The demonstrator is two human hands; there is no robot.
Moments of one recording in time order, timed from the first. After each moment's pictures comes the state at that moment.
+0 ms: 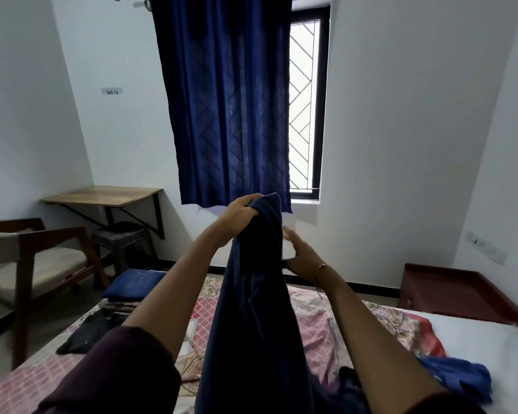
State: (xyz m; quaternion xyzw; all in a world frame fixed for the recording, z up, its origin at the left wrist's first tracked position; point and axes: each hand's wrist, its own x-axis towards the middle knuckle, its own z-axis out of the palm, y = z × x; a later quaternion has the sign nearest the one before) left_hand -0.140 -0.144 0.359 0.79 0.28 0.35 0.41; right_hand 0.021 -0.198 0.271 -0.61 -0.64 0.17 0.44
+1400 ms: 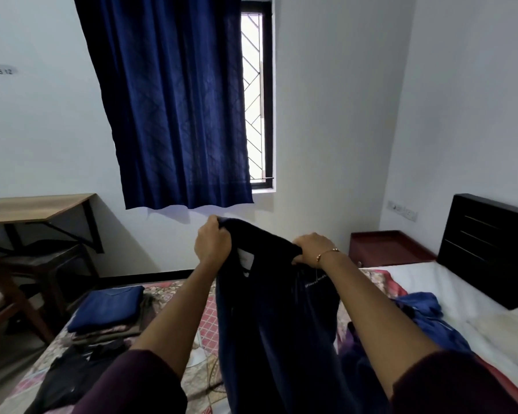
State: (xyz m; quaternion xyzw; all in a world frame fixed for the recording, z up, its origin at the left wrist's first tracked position) left_hand -0.295 -0.026 0.282 0.75 0.43 0.42 0.27; right_hand -0.128 -0.154 0.274 -0.85 -0.52 -0.01 0.06
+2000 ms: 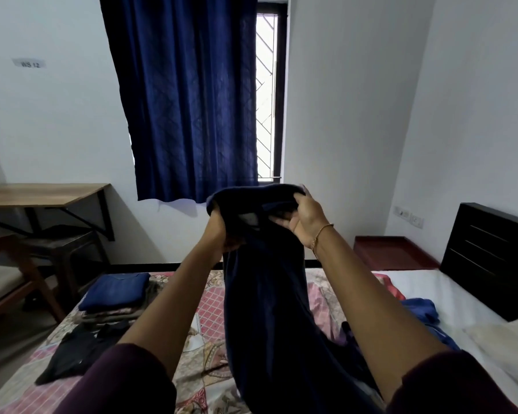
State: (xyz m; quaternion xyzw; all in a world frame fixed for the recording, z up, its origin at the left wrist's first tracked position) left_hand -0.310 -0.079 0.312 0.51 0.35 0.35 0.70; right_hand -0.187 -0.177 0.341 -0.45 -0.26 0.35 0.78
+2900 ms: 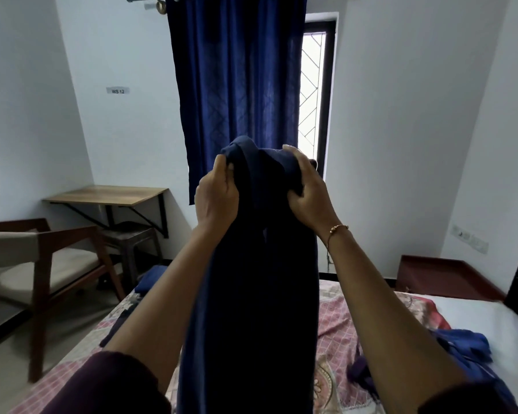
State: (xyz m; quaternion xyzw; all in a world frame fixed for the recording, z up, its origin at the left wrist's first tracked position) left_hand -0.361 -0.164 0.399 0.70 0.32 0.64 0.05; right_hand -0.217 -0.233 0.398 -0.50 -0.65 -0.09 0.56
